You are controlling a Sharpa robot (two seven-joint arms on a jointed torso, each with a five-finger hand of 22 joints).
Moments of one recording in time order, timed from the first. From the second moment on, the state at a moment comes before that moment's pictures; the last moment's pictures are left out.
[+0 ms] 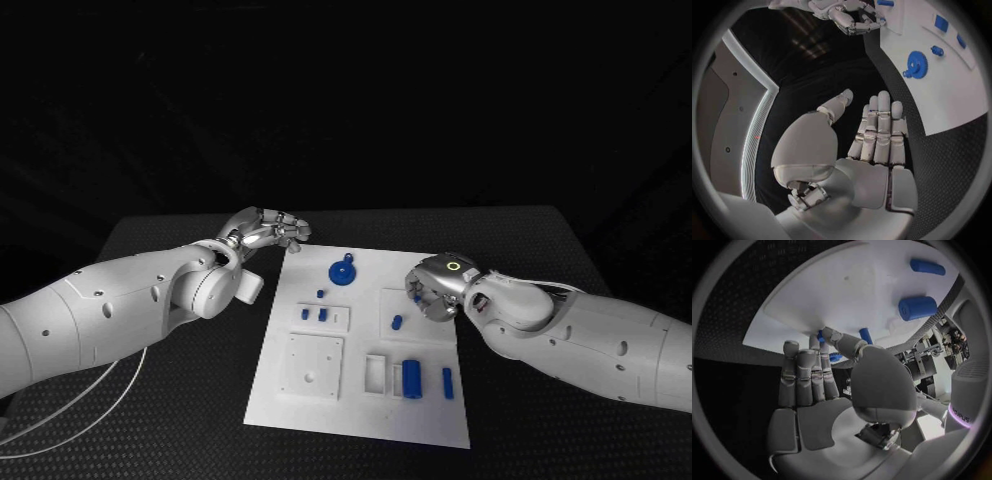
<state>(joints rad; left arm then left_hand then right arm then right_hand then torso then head) 1.22 -0.74 -0.12 1.24 -0.27 -0.26 0.30 1.10 -0.14 0.54 -0.19 0.05 0.85 0.18 0.28 0.51 1.21 0.11 0.07 0.25 1.04 0.04 0.65 0.49 0.03 0.77 -0.06 0.60 1.29 1.13 -0.71 -0.15 1.33 -1.86 -0.37 -0.11 1.22 -0.23 0.88 -0.23 0.04 1.07 0.08 0.42 0.43 1.31 0.03 0.20 0.10 1.25 -0.08 1.17 0.73 0.24 1.11 0.02 0.80 1.31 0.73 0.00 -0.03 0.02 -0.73</state>
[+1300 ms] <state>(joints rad) 1.22 -0.73 -0.12 1.19 -0.27 -0.26 0.29 1.09 -0.14 0.54 -0.19 0.05 0.84 0.18 0.28 0.51 1.20 0.12 0.07 0.25 1.04 0.04 0.64 0.49 0.02 0.77 -0.06 0.60 1.29 1.16 -0.75 -0.08 1.53 -1.79 -0.33 -0.11 1.21 -0.25 0.88 -0.22 0.05 1.08 0.08 0.42 0.44 1.35 0.03 0.20 0.10 1.26 -0.08 1.17 0.73 0.25 1.11 0.01 0.80 1.31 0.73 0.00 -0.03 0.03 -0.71</state>
